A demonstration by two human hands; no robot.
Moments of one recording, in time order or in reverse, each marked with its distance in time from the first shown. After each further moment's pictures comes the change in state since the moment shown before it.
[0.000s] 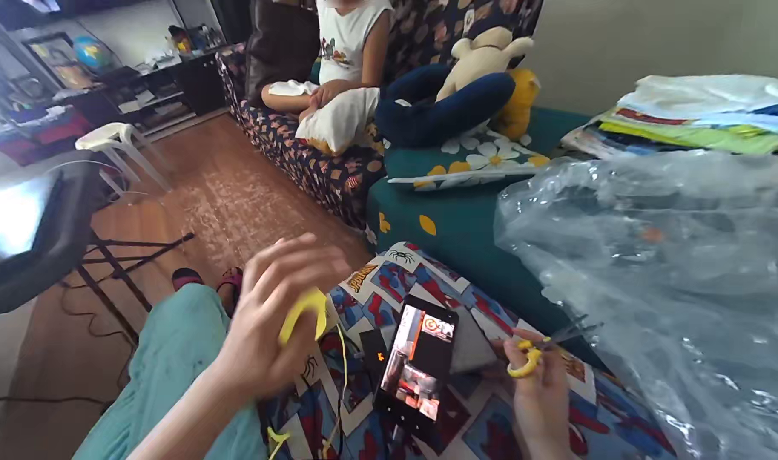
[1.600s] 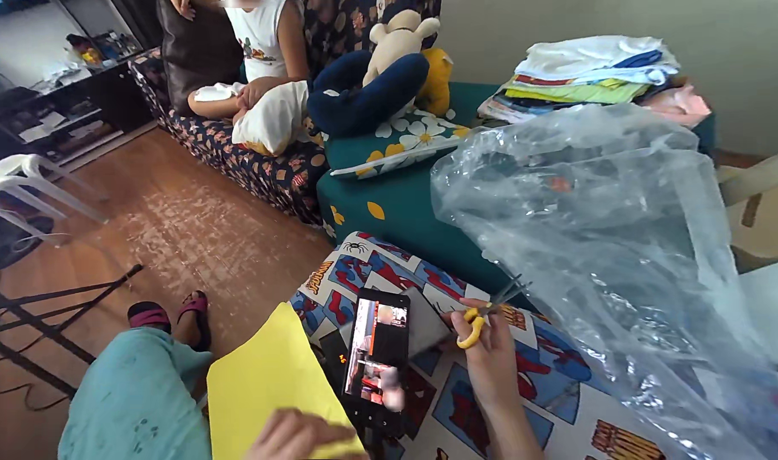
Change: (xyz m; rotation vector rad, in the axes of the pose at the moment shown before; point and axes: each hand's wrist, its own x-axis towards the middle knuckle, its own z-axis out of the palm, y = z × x) left_hand -0.069 0.059 0.030 -0.204 -0.655 -0.045; right_hand -0.014 -0.016 0.013 0.013 0.056 0.016
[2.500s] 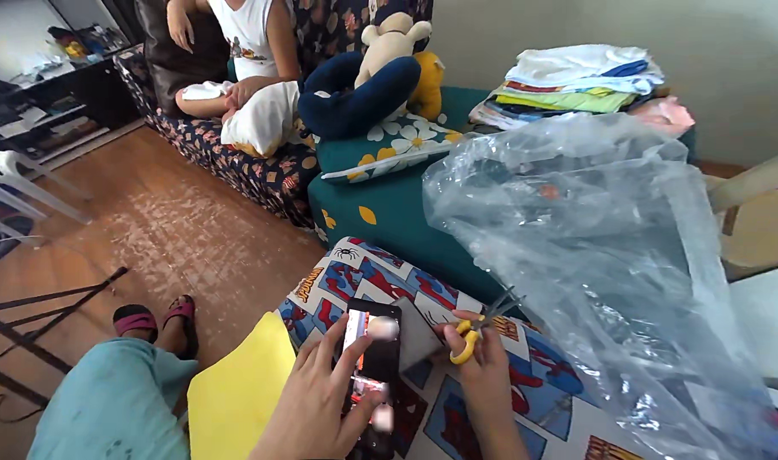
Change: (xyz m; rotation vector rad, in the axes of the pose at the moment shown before) left_hand 0.083 -0.059 0.060 0.169 0.181 -0.063; right_hand 0.000 0.004 -0.006 -0.026 -0.037 -0.016
